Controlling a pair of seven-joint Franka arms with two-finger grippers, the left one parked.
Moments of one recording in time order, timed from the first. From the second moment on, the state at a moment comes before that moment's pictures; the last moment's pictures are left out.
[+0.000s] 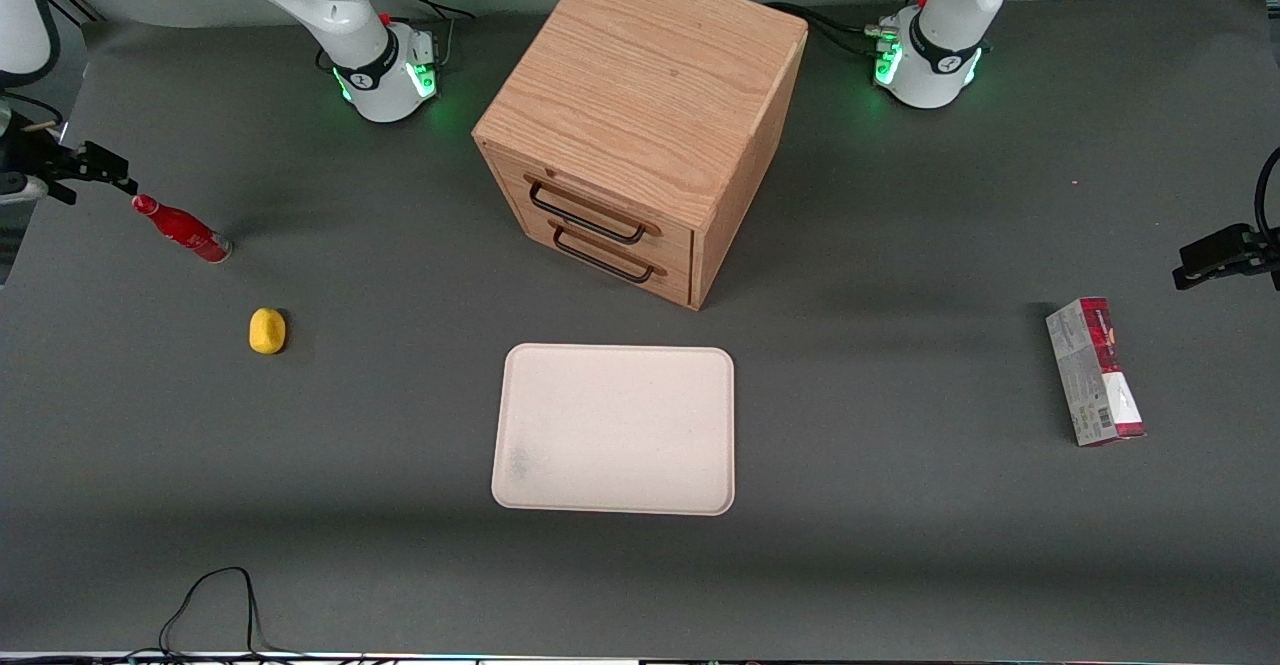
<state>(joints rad) 0.00 -0.29 -0.65 -2.41 -0.21 2.14 -0.62</state>
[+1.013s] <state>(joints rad) 0.00 -0.16 -0.74 -2.52 -0.21 2.38 -0.71</state>
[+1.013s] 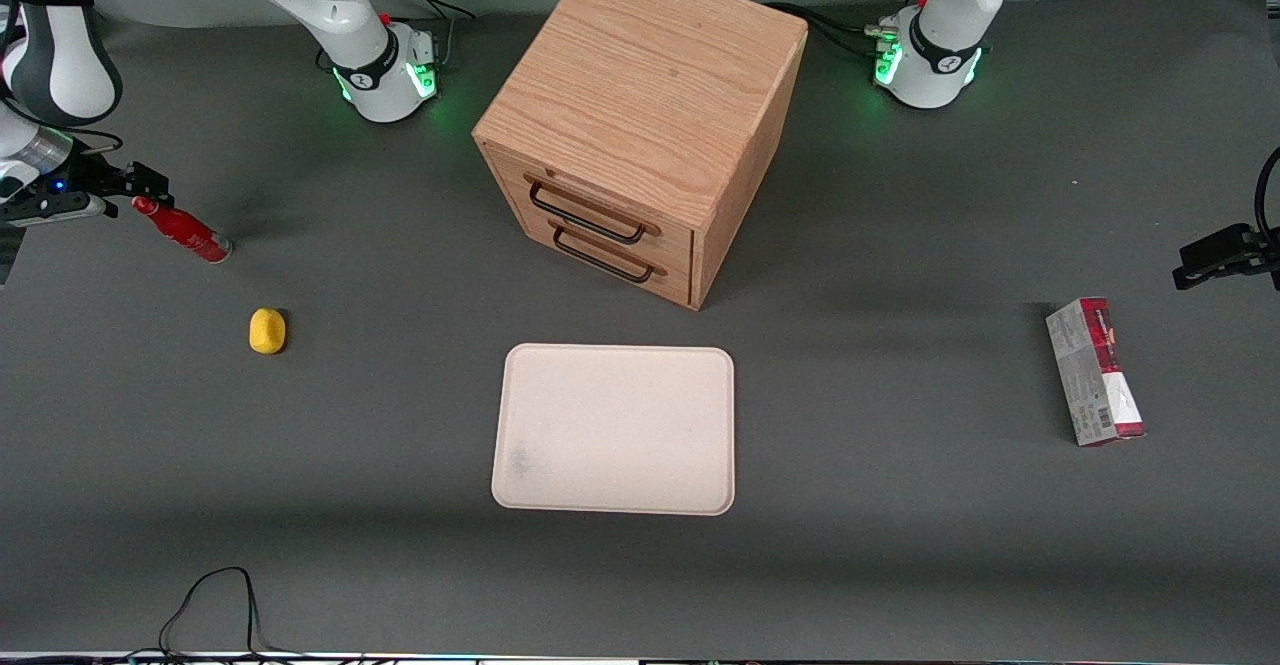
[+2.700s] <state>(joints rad) 0.06 -0.13 -0.77 -2.51 -0.16 2.39 -0.77</state>
